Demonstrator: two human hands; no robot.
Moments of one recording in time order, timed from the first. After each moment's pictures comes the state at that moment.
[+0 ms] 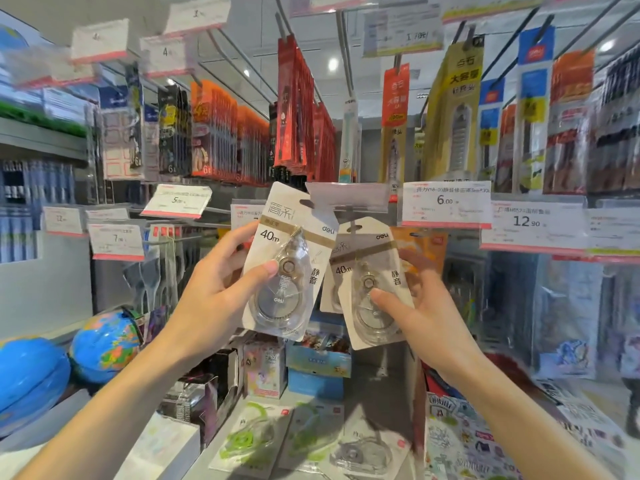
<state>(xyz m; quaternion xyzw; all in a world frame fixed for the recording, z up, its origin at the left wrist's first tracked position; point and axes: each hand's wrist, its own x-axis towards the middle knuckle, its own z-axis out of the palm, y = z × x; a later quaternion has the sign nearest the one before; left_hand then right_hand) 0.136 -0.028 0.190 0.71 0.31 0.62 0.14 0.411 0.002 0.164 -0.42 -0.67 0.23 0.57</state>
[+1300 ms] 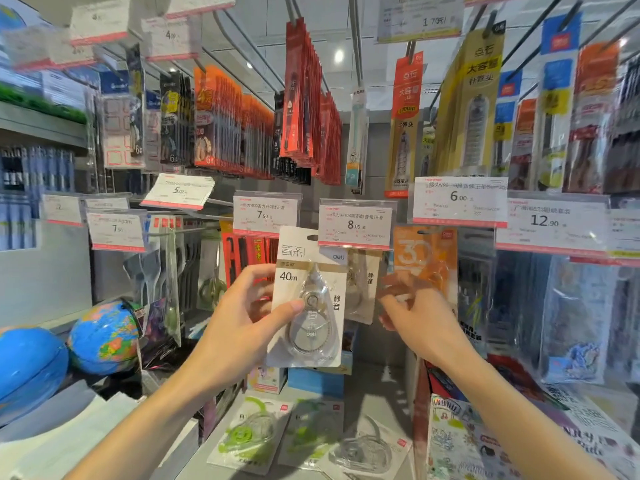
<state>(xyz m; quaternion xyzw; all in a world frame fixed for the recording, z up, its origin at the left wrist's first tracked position) 0.148 -0.009 0.143 0.67 0.35 0.61 0.23 0.413 0.041 0.157 -0.51 -0.70 0.14 0.49</state>
